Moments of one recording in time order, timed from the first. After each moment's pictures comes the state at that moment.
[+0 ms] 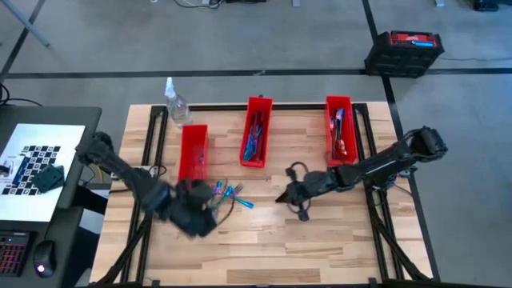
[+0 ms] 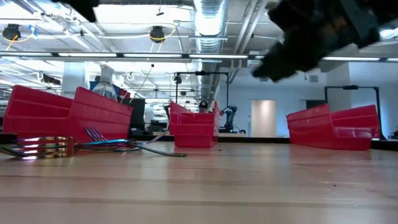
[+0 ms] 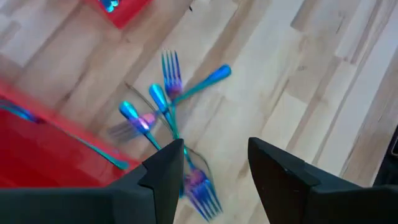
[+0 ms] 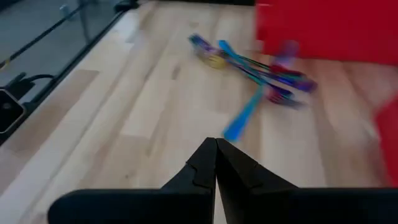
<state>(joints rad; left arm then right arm) -0.61 1.44 1.34 -1.12 -0.50 -1.10 0.24 1.46 0.62 0.36 0.01 0.02</state>
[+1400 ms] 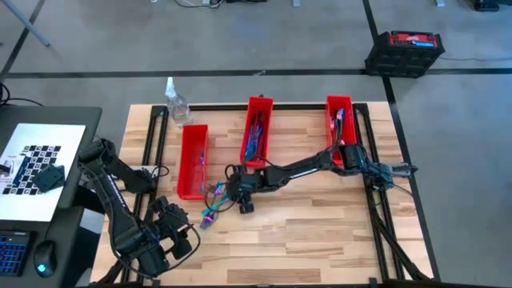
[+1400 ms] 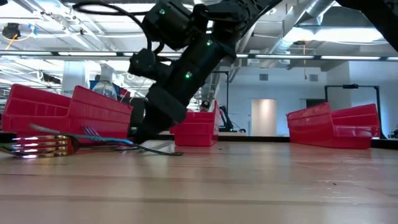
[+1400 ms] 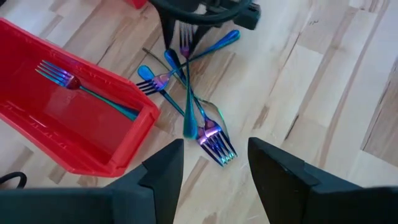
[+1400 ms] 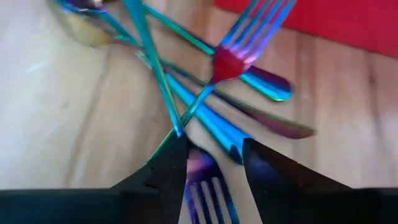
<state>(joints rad) -1.01 1.54 1.34 -1.38 -0.69 -1.53 0.09 2.28 1.62 -0.21 0.10 -0.19</state>
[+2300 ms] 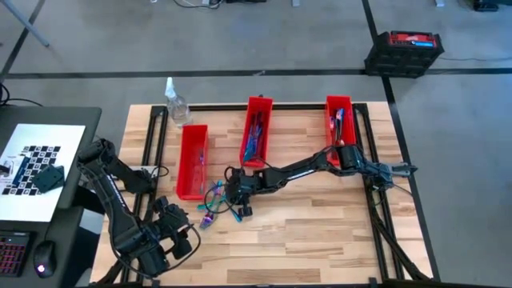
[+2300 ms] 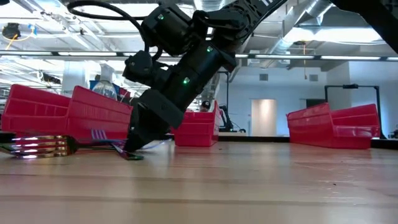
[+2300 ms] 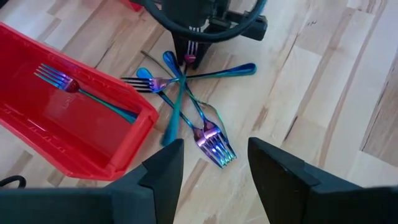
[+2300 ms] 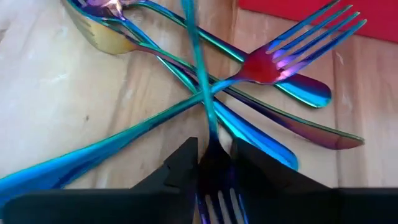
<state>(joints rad) -1.00 1.54 1.34 -1.37 -0.69 -1.51 0.08 2.34 1.61 -0.17 0.05 -0.16</state>
